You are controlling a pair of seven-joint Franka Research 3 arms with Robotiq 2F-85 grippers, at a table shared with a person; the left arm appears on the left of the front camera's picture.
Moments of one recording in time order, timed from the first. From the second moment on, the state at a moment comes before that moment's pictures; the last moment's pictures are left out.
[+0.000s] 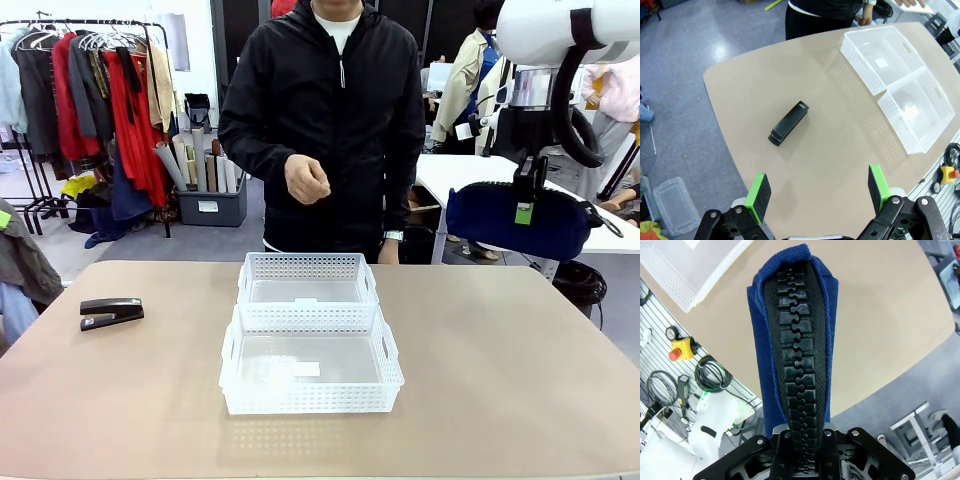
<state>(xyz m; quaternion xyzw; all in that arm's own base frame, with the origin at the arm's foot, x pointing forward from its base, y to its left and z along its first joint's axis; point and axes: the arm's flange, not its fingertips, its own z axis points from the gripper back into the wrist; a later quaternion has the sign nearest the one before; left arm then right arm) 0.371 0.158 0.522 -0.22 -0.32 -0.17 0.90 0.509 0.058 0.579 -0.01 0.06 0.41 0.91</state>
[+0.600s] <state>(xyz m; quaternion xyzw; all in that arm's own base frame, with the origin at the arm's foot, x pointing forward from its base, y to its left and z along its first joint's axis) 0.371 0.158 0.522 -0.22 -0.32 -0.17 0.90 0.509 0.058 0.579 -0.01 0.06 0.41 0.91</state>
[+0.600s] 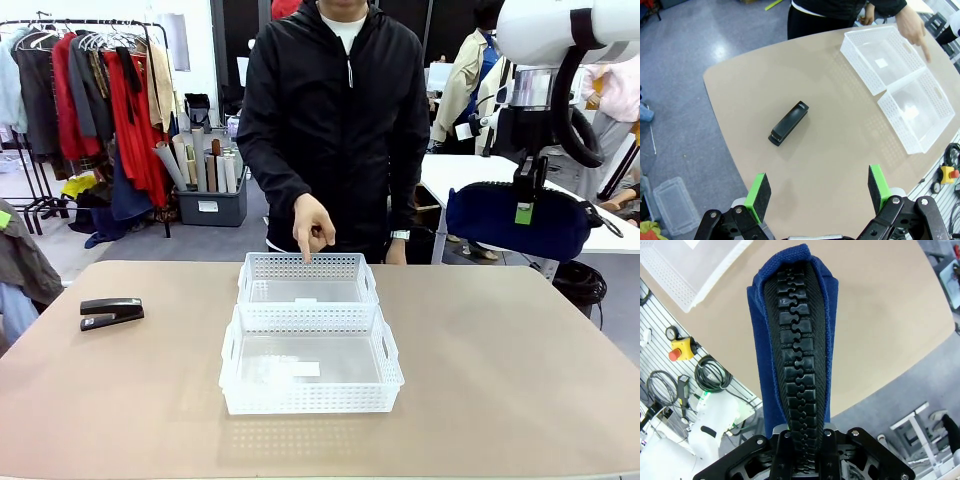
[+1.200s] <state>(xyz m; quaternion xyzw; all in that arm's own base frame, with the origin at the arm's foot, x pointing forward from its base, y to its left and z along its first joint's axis) 0.371 0.158 0.522 -0.22 -0.32 -0.17 0.90 0.509 0.058 0.579 -0.01 0.06 0.41 0.91</state>
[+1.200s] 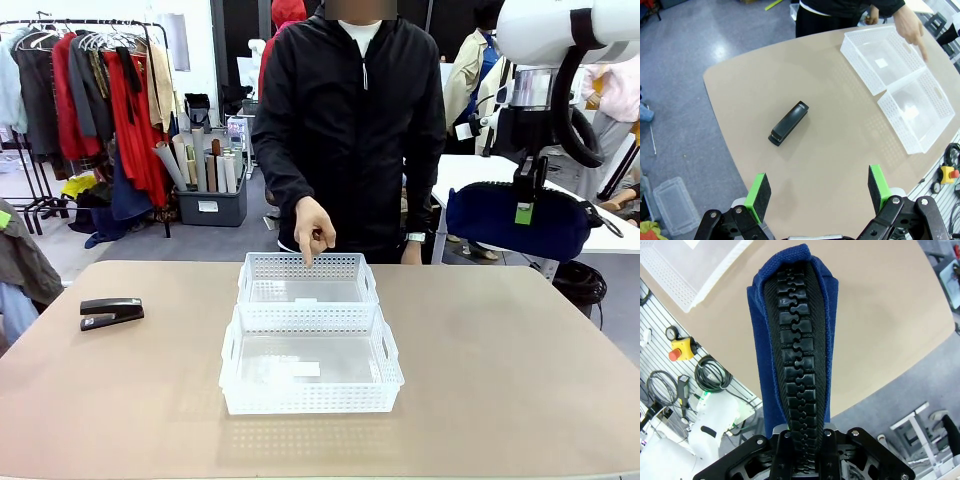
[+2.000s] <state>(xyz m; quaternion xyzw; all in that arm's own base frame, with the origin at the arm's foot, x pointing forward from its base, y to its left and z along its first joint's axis) 0.371 0.158 0.522 -0.22 -0.32 -0.17 0.90 0.509 0.058 0.579 -0.01 0.06 0.41 0.91</state>
